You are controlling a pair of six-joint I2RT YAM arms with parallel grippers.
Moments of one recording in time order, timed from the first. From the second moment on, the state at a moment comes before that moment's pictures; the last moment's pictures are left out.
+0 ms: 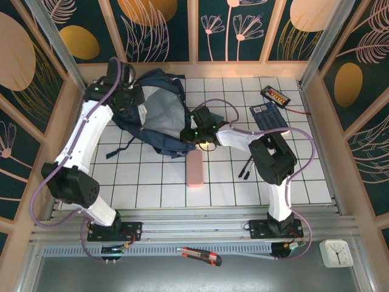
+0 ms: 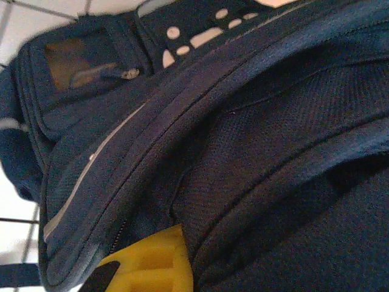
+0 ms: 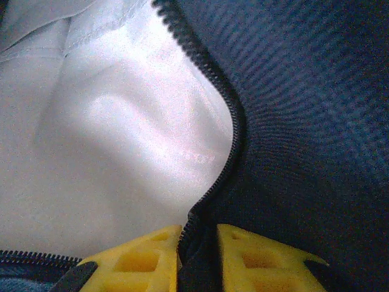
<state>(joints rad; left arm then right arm) -0.23 1.62 1.76 -0.96 -0.02 -0.47 0.70 1.99 1.33 -0.18 -0.27 0.60</state>
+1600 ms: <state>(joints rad) -0.16 1.49 1.42 -0.64 0.11 -0.37 -0.21 1.62 0.90 -0.25 -0.25 0.86</state>
